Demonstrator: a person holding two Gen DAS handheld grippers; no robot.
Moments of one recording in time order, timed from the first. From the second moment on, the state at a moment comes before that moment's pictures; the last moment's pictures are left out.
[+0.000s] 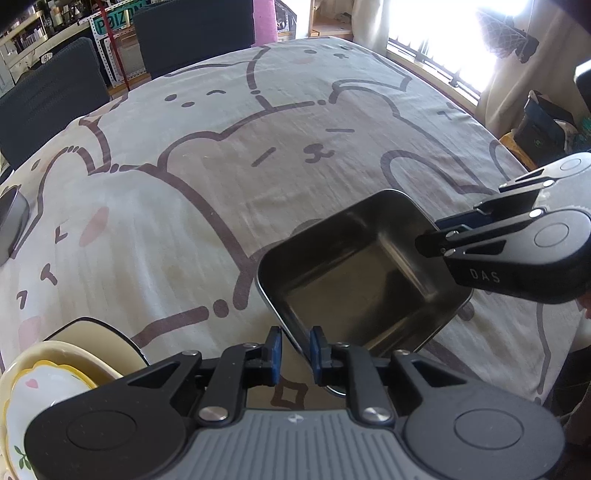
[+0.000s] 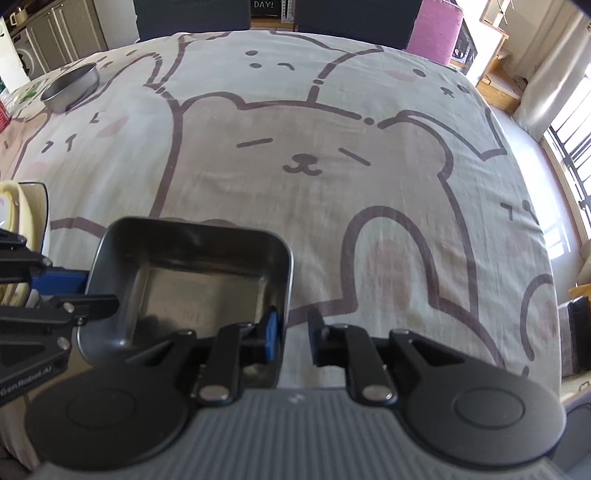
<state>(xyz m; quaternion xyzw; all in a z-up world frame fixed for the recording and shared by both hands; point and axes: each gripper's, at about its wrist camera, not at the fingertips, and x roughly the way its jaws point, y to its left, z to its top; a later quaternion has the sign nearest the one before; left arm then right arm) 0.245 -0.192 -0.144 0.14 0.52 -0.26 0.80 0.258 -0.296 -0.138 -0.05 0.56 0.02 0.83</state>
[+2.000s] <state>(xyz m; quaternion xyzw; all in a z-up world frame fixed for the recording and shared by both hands) 0.252 -0.104 -0.056 0.06 0.42 -0.21 0.88 0.228 -0.299 -0.063 0.00 0.43 0.04 0.90</state>
